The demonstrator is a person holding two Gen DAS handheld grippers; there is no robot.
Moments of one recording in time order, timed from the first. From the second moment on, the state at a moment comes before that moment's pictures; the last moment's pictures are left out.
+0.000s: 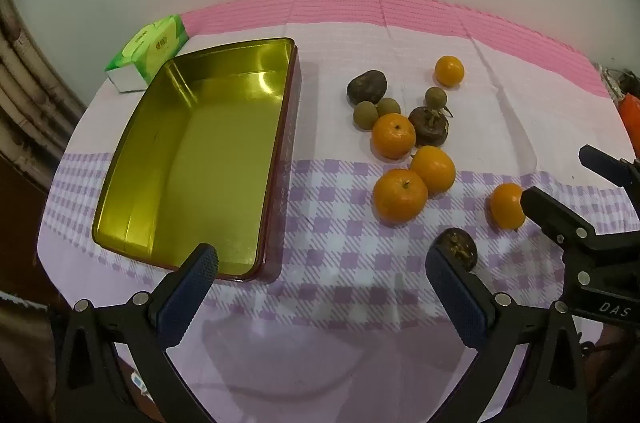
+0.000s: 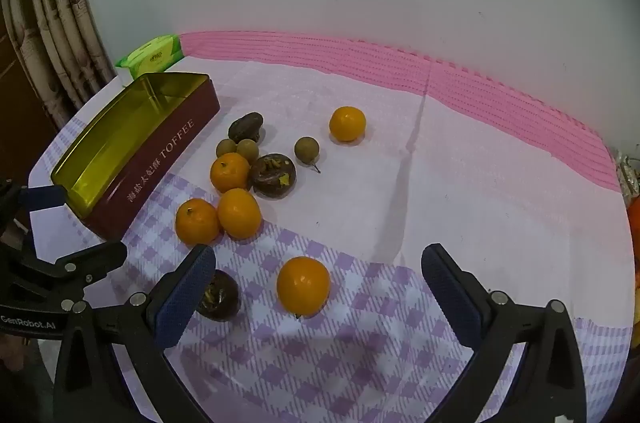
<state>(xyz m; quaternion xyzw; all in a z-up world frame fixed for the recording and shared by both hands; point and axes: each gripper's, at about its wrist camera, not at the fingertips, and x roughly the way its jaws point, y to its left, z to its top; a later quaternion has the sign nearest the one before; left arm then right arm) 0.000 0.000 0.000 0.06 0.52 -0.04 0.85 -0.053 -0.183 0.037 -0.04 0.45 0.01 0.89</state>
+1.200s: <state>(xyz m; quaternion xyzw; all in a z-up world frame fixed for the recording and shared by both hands) -0.006 -0.010 -0.009 0.07 0.53 -0.07 0.84 -0.057 -0.185 0.036 -0.03 0.45 0.02 0.89</state>
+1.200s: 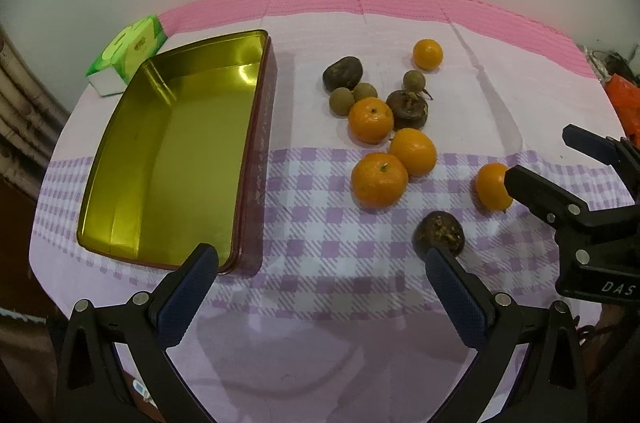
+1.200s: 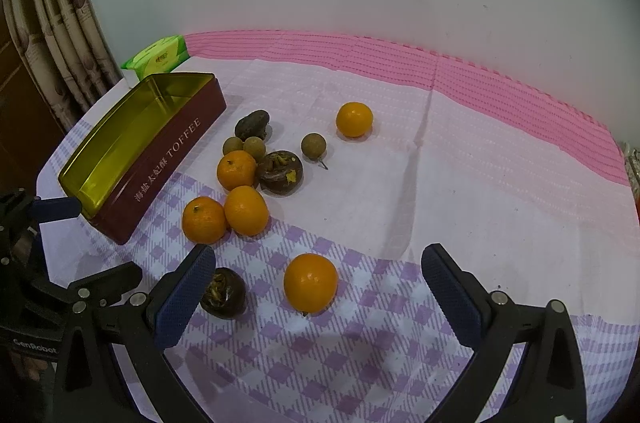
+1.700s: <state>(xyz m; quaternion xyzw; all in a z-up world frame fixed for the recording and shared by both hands) -0.007 -0.009 -0.009 0.07 0.52 -0.07 0.85 -0.059 -0.185 0.039 -0.02 0.45 0.02 0.89</state>
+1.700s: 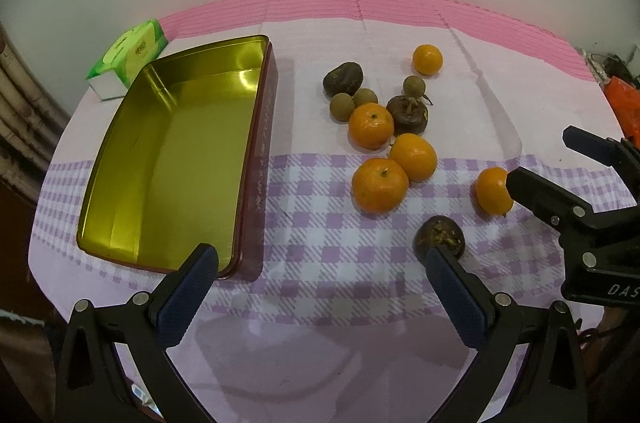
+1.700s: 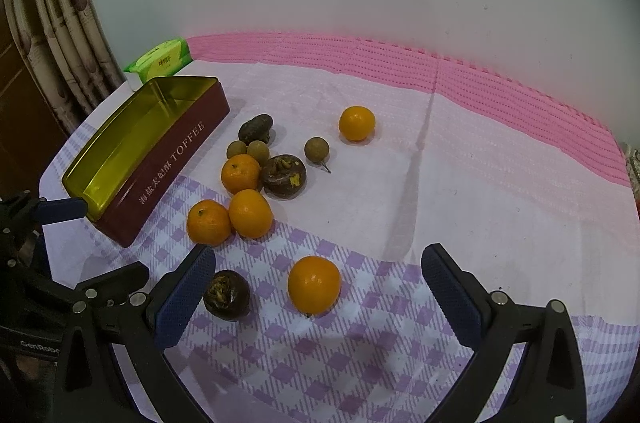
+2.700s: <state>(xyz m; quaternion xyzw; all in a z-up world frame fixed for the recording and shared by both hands) -0.007 -0.004 -0.009 0.08 0.52 -0.06 0.85 -0.056 -0.183 0.036 -0.03 0.46 0.02 0.89</state>
